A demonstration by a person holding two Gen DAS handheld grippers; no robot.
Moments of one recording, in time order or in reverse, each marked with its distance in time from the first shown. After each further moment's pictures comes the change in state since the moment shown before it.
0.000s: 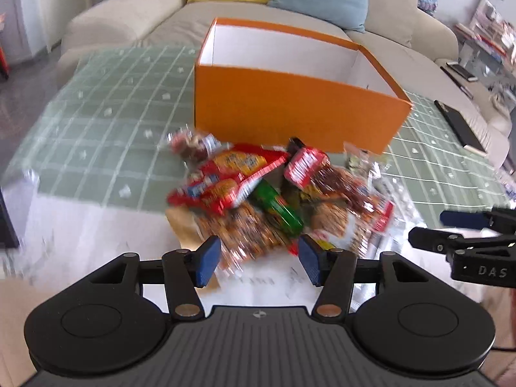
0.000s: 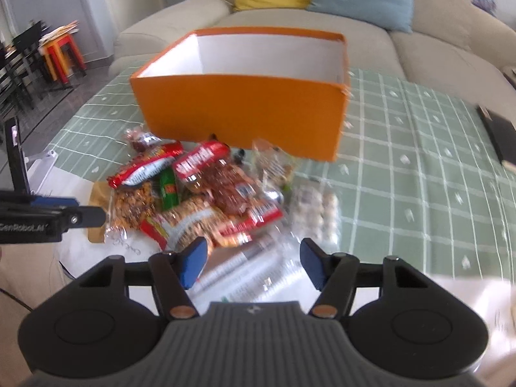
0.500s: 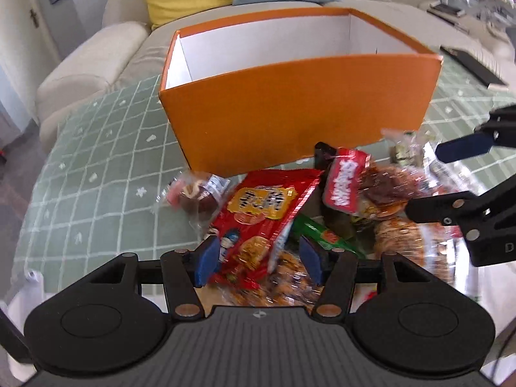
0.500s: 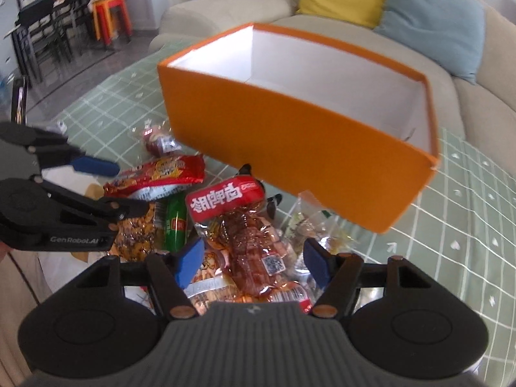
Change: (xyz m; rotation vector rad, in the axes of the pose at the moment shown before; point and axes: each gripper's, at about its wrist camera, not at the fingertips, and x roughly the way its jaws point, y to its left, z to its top) left arm 0.071 -0.004 0.026 0.296 -0.003 0.121; right arm 0.074 0.023 0.050 -0.235 0.020 0.075
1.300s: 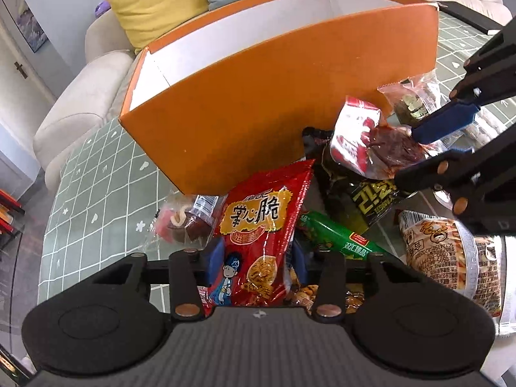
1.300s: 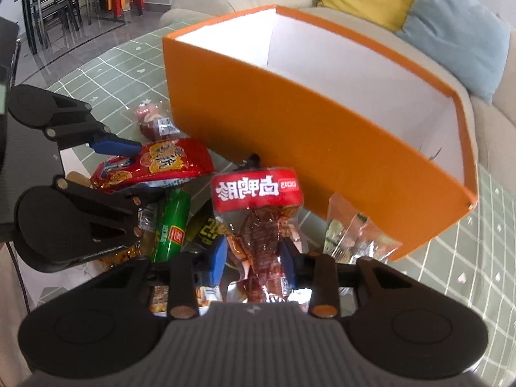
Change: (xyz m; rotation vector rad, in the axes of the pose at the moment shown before) left arm 0.029 -0.019 0.008 0.178 -0.016 0.083; right arm 0.028 0.012 0.014 -0.108 0.036 -0.023
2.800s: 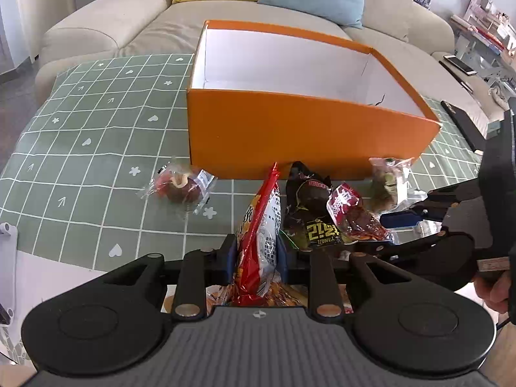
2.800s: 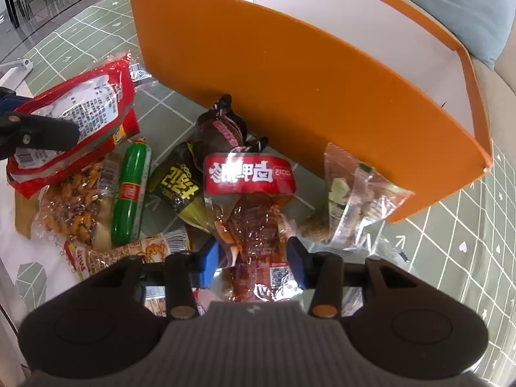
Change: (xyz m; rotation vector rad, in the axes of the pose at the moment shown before) left arm -0.039 0.053 -0.003 -0.444 0.028 -0.246; right arm 0.037 -0.013 -0.003 0.024 0.199 -0.027
